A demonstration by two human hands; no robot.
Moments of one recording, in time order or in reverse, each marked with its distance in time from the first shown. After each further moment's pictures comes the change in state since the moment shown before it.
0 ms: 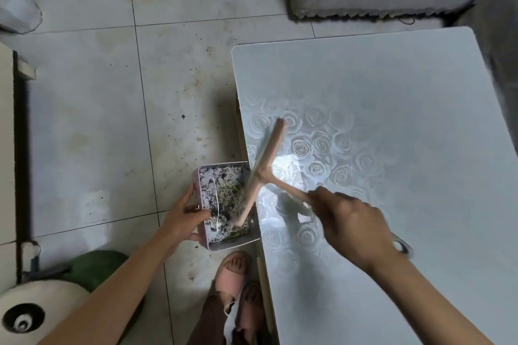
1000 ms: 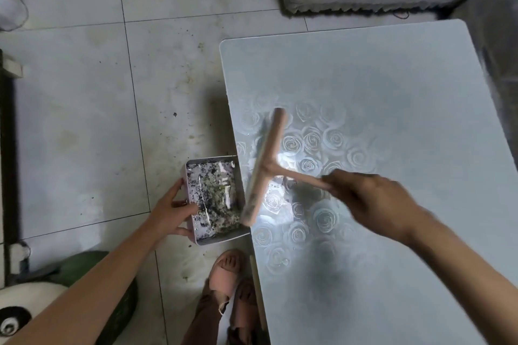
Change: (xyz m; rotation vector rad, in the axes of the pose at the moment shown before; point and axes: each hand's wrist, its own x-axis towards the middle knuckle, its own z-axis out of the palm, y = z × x) left_hand 0.003 0.010 -0.001 0.073 0.006 0.022; right_hand 0.017 0.054 -0.028 0.115 -0.100 -0.144
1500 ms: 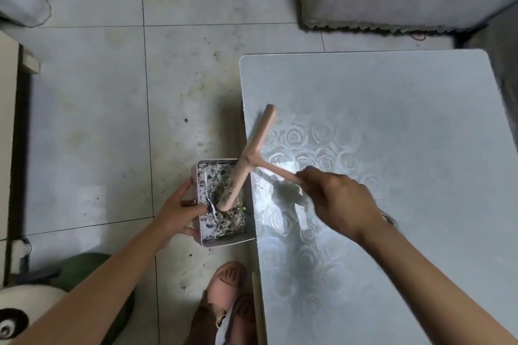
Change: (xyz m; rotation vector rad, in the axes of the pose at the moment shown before) left_hand 0.015 0.022 -0.009 -0.008 0.006 -0.011; right_hand 0.066 -0.046 0.006 -0.022 0.099 -0.004
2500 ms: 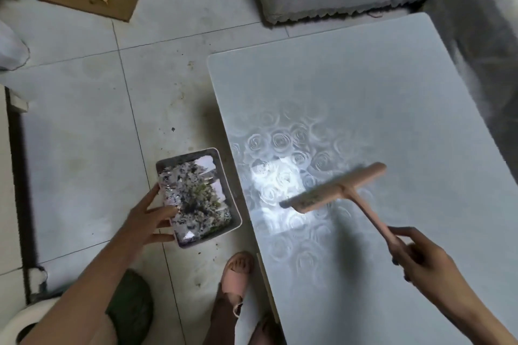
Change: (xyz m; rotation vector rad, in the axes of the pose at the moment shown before) left_hand -0.066 -0.009 -0.032 -0.042 0.059 0.064; right_hand -0.215 0.072 0.039 0.634 0.136 0.631
